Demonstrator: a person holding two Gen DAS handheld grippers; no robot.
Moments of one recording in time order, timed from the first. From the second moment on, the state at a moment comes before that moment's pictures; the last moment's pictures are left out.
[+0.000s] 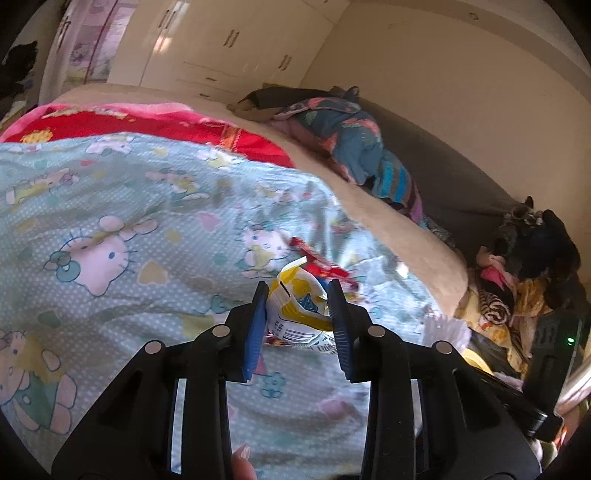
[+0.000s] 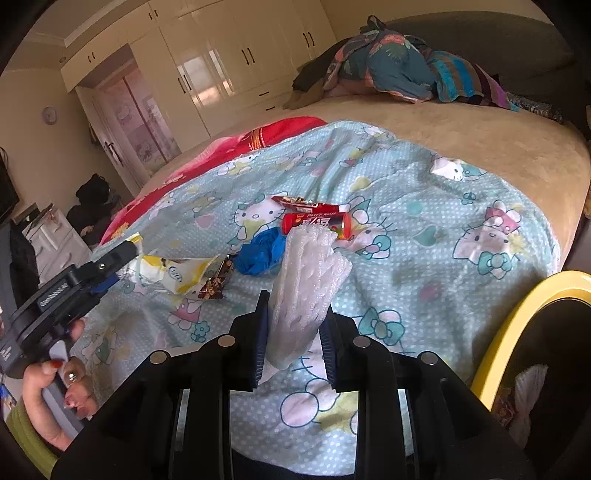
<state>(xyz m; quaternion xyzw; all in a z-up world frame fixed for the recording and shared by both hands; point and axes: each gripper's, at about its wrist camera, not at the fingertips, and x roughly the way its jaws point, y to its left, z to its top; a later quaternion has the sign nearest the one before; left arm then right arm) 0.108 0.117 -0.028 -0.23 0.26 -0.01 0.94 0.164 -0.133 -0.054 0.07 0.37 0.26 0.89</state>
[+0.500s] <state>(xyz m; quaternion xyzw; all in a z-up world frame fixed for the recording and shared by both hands) 0.098 0.066 0.006 -0.18 0.24 -0.07 0.95 0.152 -0.178 -0.033 0.09 0.35 0.23 0.90</state>
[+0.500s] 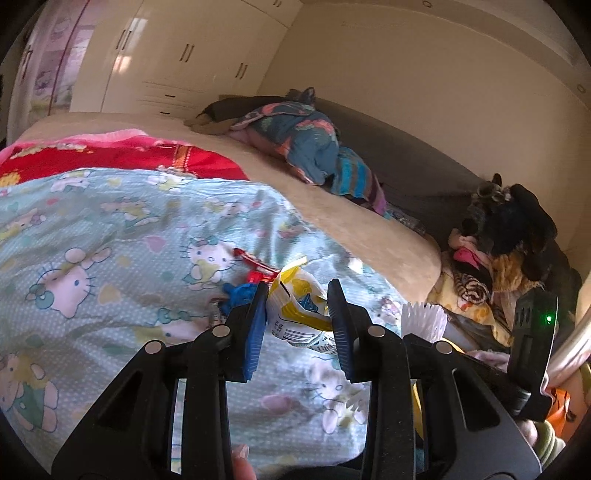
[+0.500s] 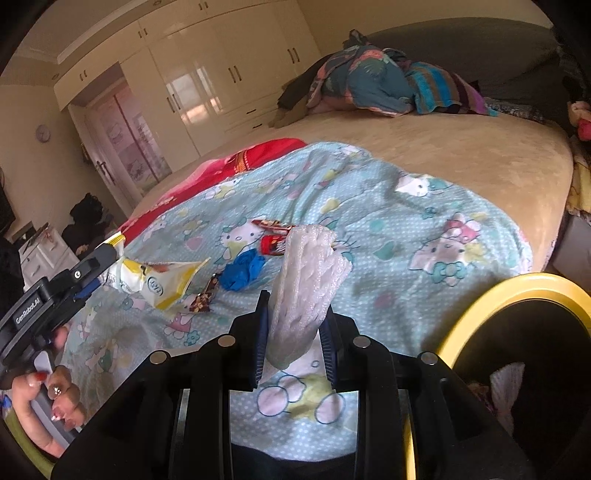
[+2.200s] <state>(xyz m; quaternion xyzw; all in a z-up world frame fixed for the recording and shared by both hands) 0.085 -0.067 0.015 -0.07 0.26 -0.21 0.94 0.122 -0.321 -0.013 0.12 0.29 0.08 0.95</state>
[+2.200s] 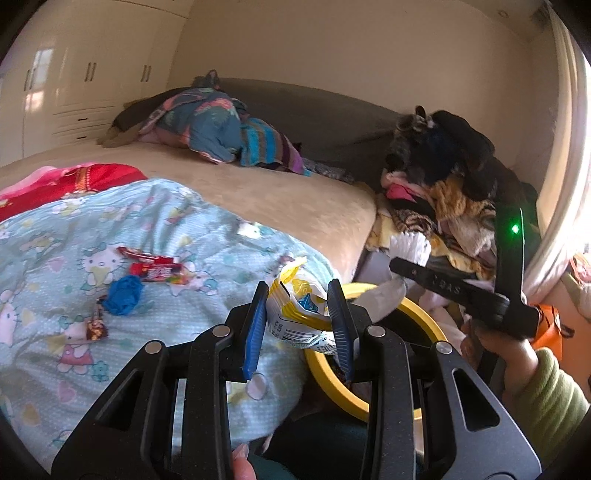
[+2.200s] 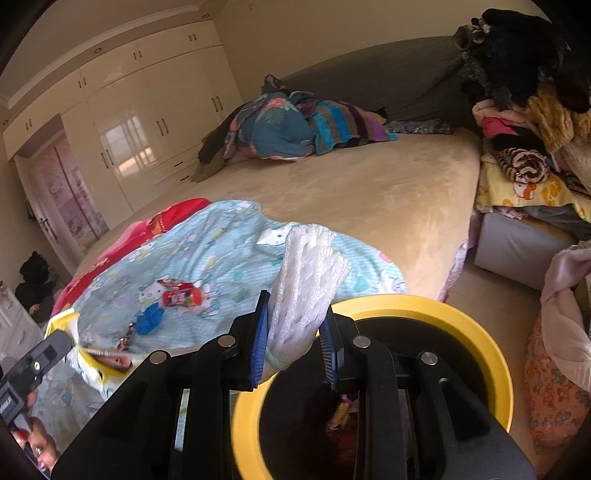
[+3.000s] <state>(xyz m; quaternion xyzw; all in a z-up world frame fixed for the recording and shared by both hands) 0.084 -0.145 -0.015 0.00 0.30 -0.27 0.91 0.120 -0.383 -0.044 0.16 0.30 0.00 0.94</state>
